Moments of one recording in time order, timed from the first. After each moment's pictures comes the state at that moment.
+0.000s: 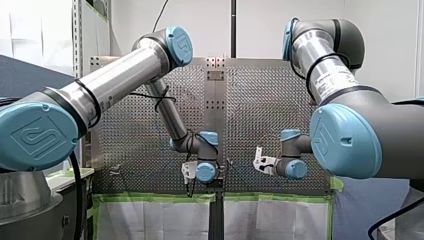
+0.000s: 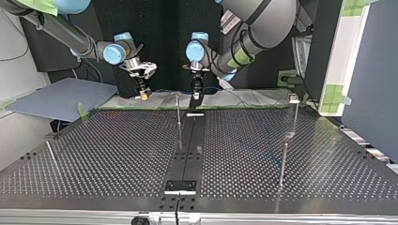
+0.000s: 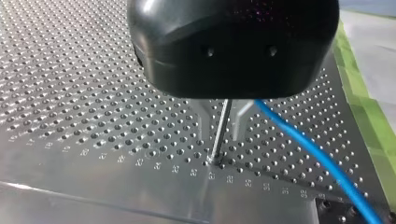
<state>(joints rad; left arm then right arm) -0.63 -2.51 -1.60 -2.27 -2.09 -1.76 1.86 -0.70 1.76 -0.90 1.24 1.76</state>
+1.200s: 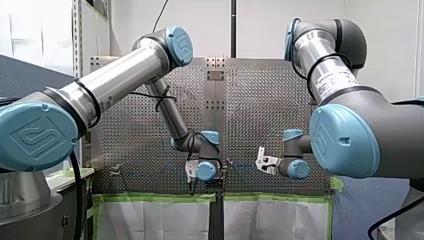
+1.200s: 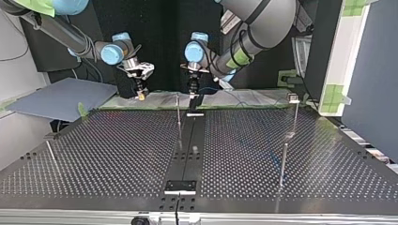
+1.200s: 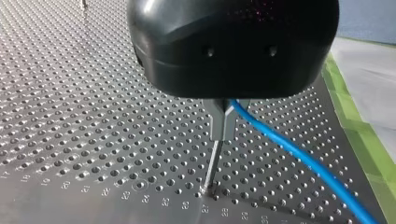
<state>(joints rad) -0.64 -2.51 -1.58 -2.29 -2.01 -1.73 1.85 -0.70 1.76 -0.90 1.24 1.77</state>
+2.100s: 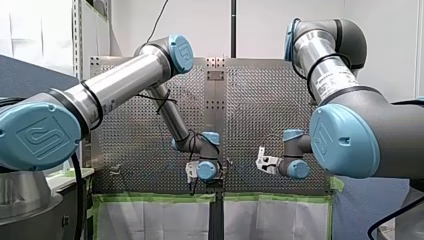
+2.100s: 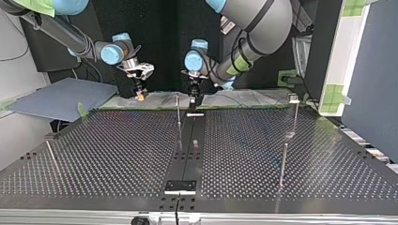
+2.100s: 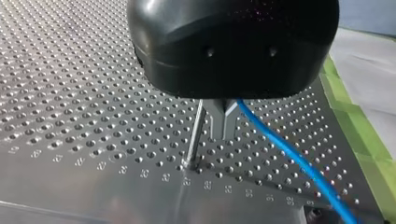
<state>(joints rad) -0.60 -2.56 -1.49 -2.38 -1.99 -1.74 1.84 -0.70 1.76 -0.92 1.26 1.76</state>
